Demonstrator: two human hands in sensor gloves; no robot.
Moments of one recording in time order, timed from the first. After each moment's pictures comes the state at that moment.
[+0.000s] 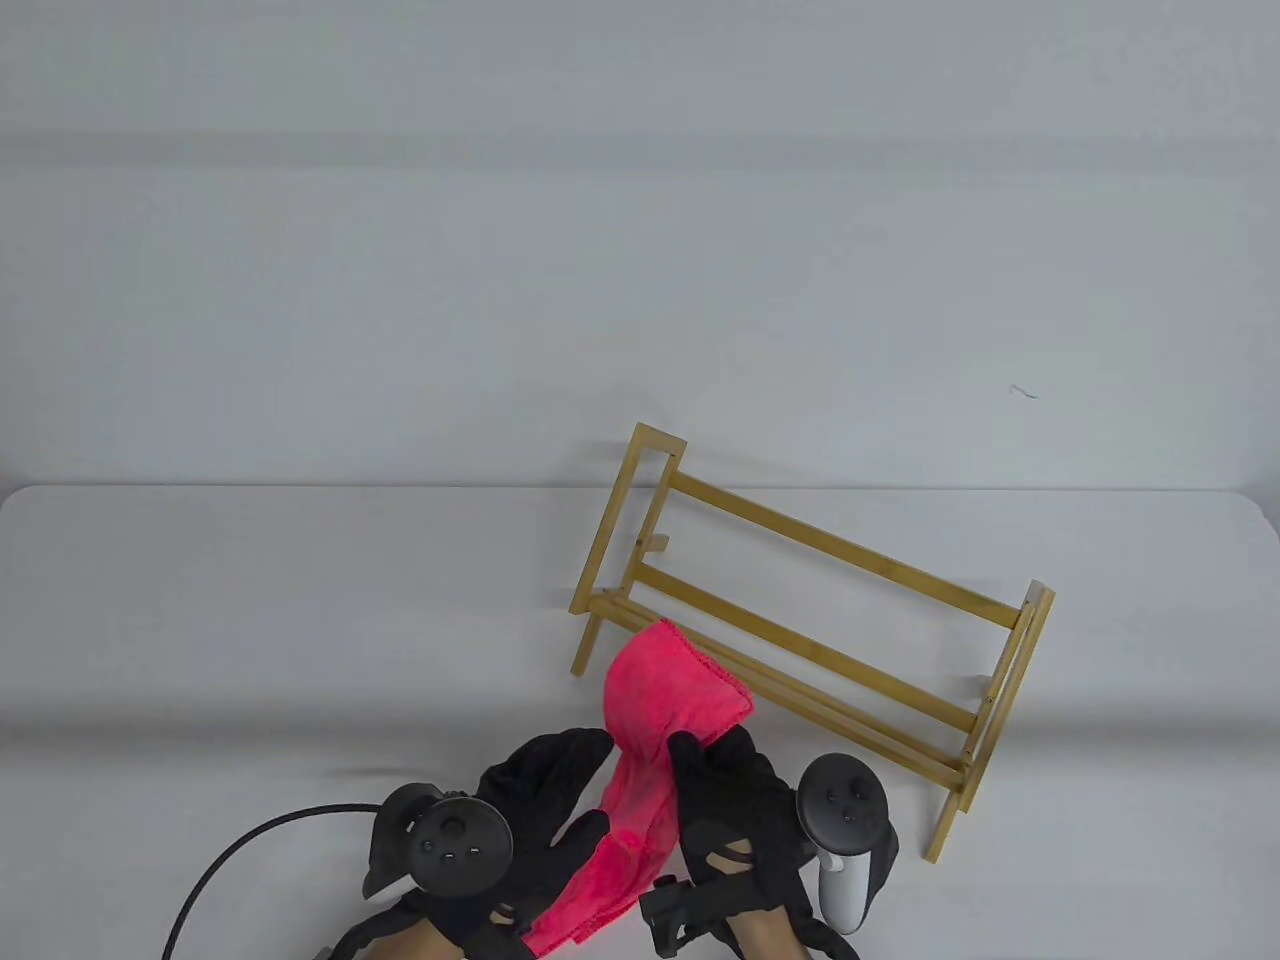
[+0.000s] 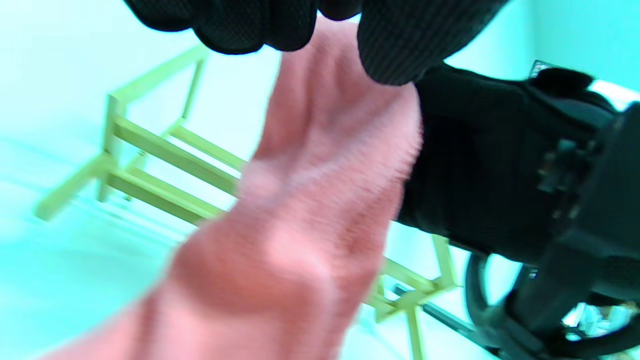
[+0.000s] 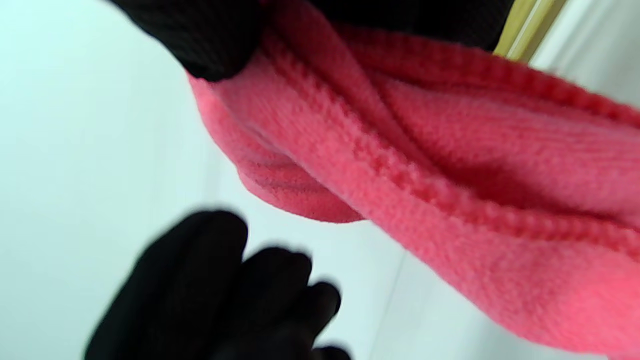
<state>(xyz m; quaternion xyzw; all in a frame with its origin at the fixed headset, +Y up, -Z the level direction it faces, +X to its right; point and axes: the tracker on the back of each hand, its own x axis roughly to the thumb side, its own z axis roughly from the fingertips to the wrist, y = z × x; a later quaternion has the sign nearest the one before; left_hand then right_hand) -0.160 -0.682 -0.309 0.09 -0.34 0.27 0.90 0.092 -0.688 -0.319 0.00 -0.06 0.77 0.64</state>
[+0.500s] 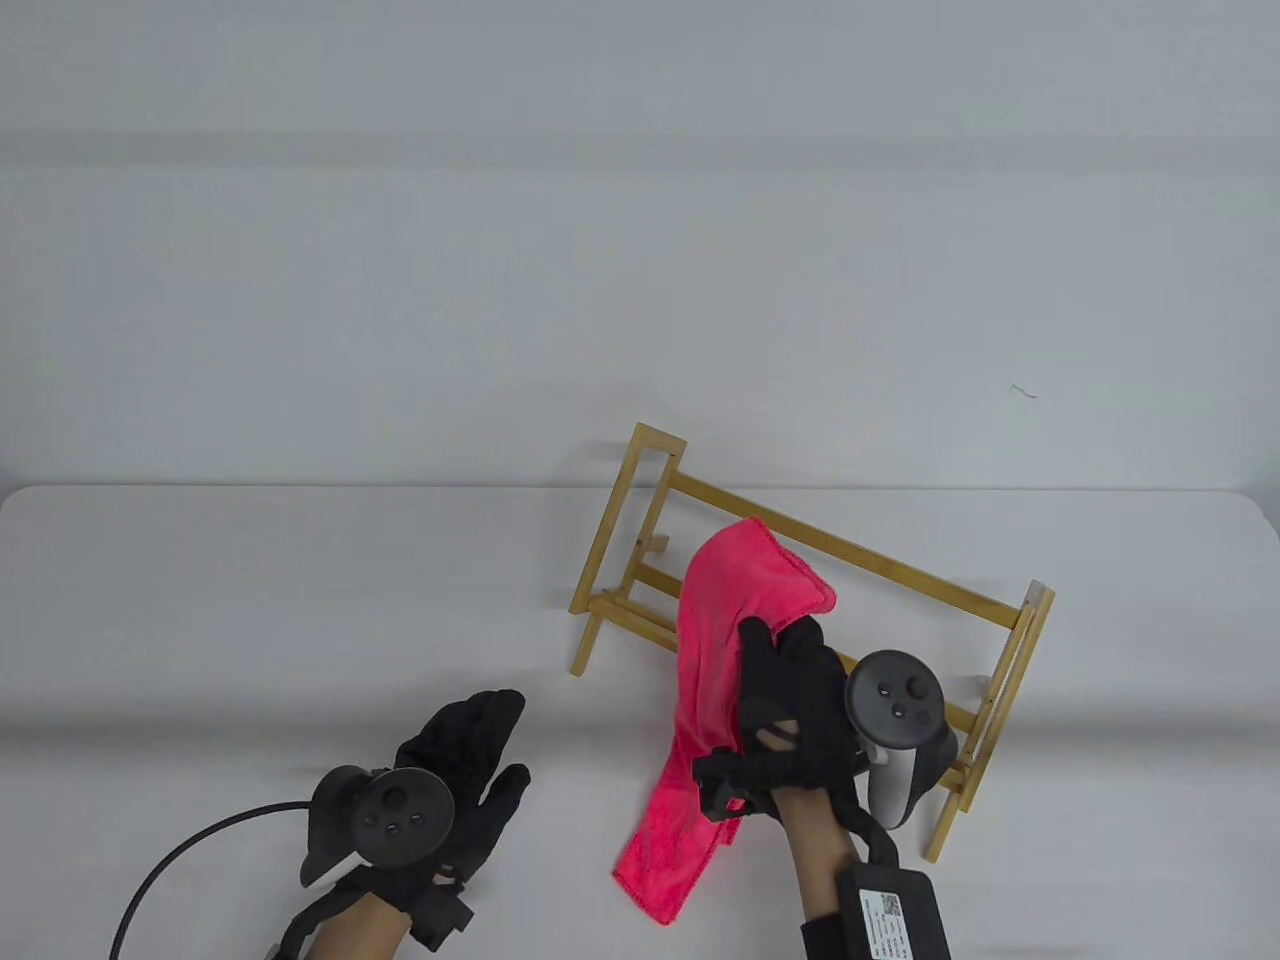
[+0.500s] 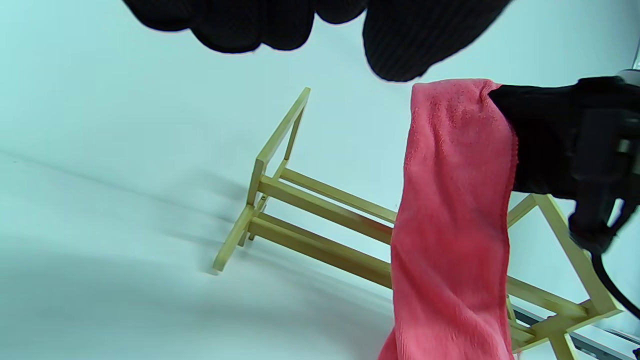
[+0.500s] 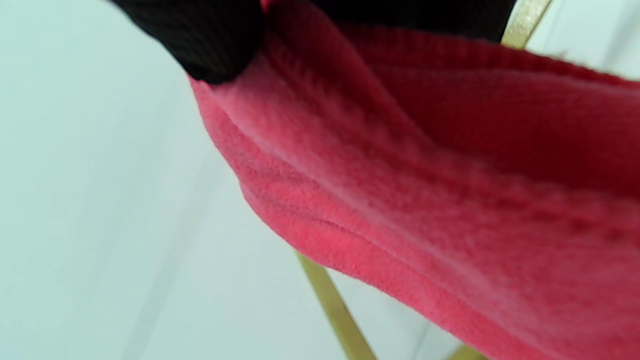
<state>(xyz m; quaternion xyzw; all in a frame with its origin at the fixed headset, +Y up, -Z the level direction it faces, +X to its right) -0.209 -0.685 -0.329 0.11 -0.24 0.23 0.94 0.142 -0.629 -0.386 -0.08 -0.15 0.80 0.57</state>
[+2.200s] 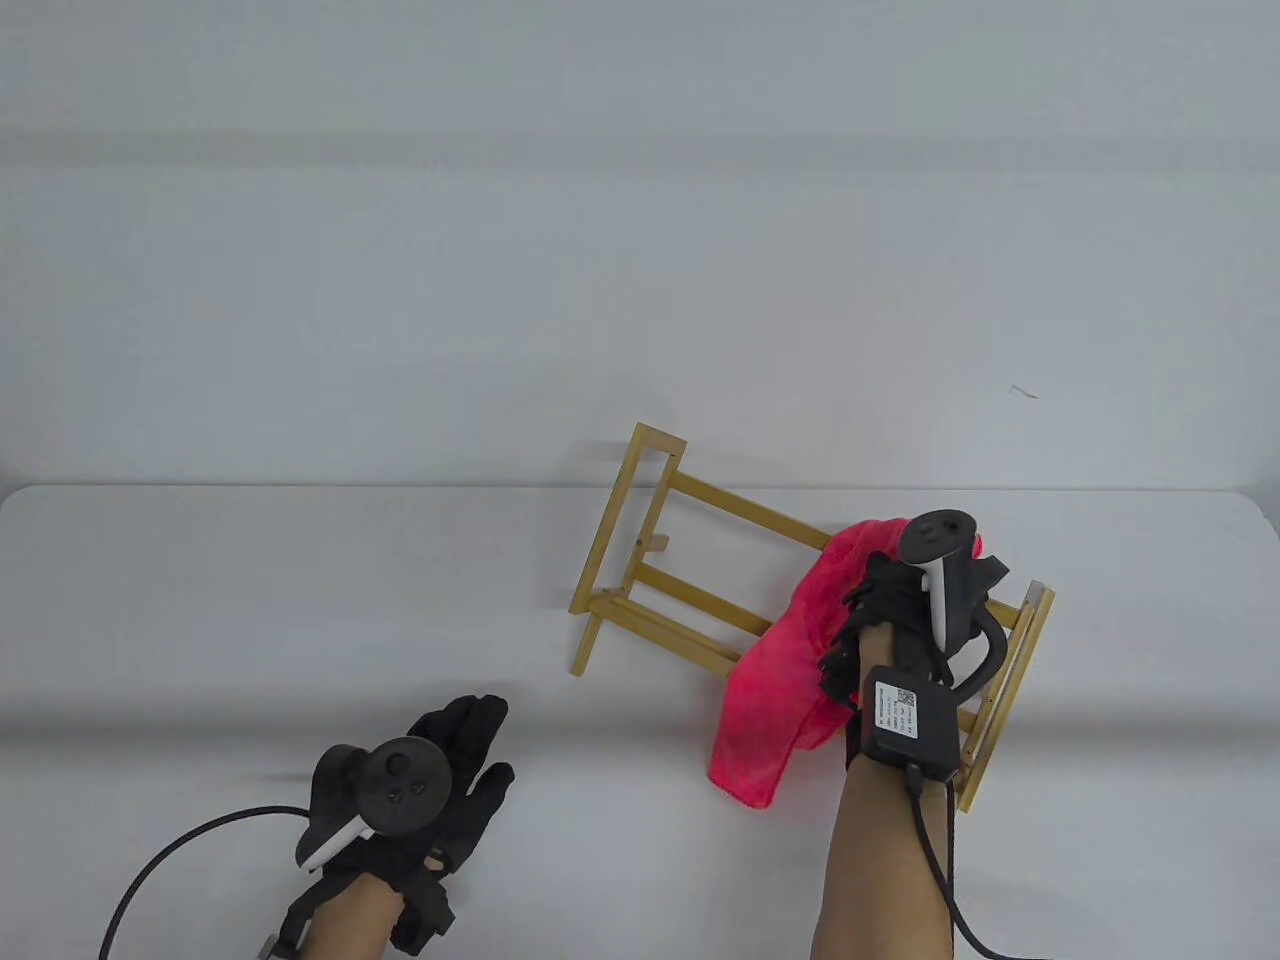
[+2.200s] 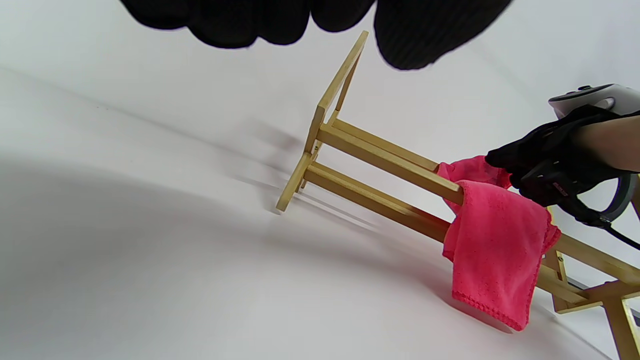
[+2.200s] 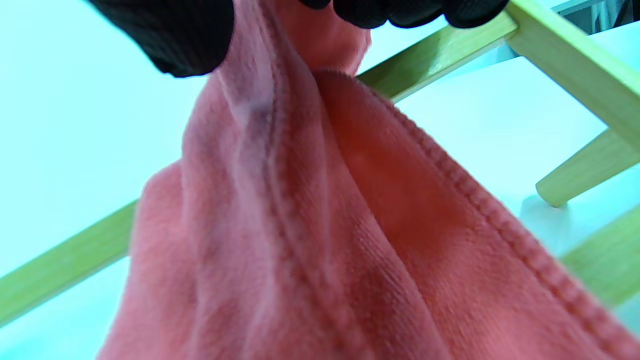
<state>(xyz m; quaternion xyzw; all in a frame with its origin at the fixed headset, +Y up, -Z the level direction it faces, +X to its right) -0.219 -0.701 -0.345 0.02 -0.19 0.21 0.96 0.232 -0.648 -0.497 -0.37 -0.03 0.89 0.28</state>
